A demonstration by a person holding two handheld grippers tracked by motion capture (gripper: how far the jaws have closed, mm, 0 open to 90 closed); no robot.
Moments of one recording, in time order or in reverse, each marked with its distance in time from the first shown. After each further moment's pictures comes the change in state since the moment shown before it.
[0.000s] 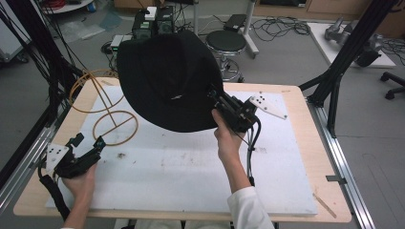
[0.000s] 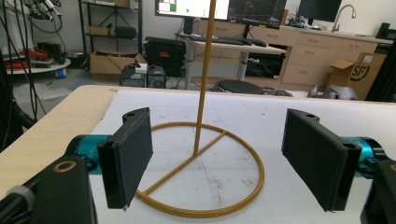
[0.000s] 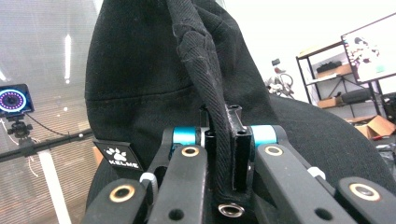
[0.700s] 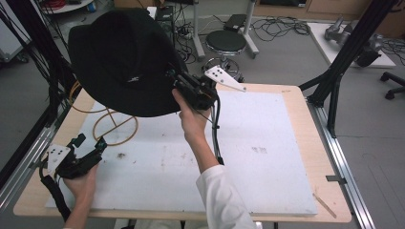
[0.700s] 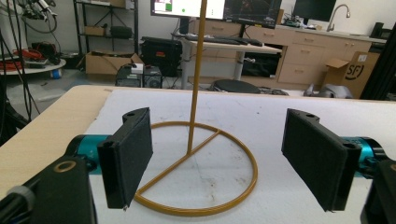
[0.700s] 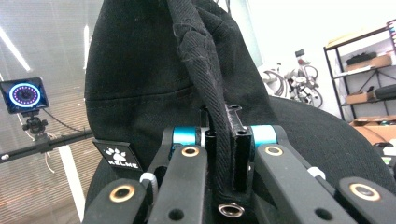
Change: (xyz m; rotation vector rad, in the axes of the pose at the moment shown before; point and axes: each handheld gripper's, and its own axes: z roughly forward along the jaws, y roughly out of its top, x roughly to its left) left arm -0.003 -0.001 -0.001 0.001 -0.016 -0.002; right arm 0.039 -0.003 0.095 0.051 0.074 0.002
